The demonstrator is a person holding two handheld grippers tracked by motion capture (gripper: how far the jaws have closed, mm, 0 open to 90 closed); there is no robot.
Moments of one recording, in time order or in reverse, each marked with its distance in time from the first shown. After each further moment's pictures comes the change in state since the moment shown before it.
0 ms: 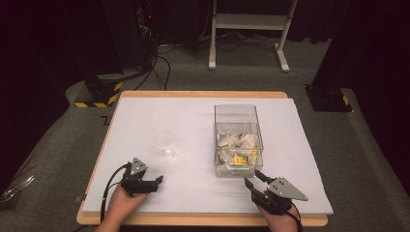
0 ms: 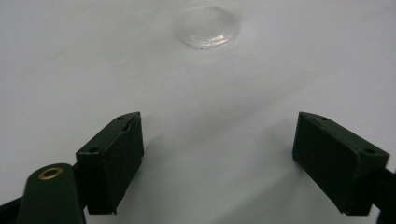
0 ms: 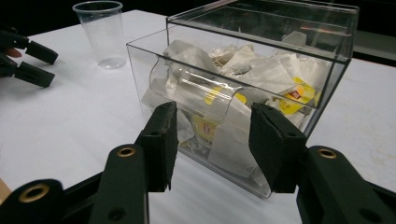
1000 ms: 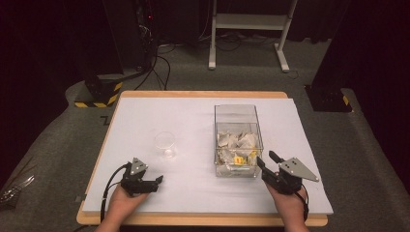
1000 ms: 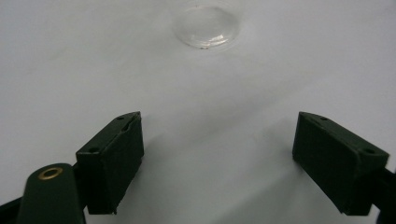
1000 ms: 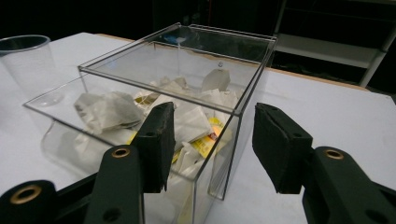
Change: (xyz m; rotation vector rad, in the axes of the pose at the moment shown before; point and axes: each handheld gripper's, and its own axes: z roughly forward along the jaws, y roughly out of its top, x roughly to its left) left arm 0.000 0.000 0.000 0.001 -0.002 0.000; right arm -0.043 0.030 0.011 -0.038 -0.145 0.050
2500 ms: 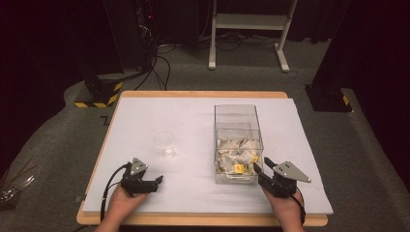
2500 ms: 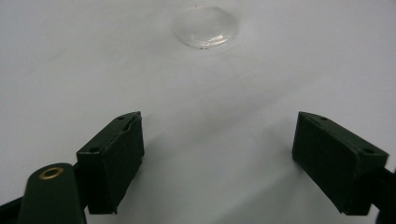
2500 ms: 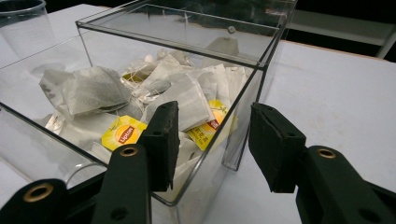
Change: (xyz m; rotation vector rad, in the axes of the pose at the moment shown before) left arm 0.000 0.000 0.000 0.000 -0.003 0.002; right arm 0.007 -0.018 0.007 0.090 0.017 0.004
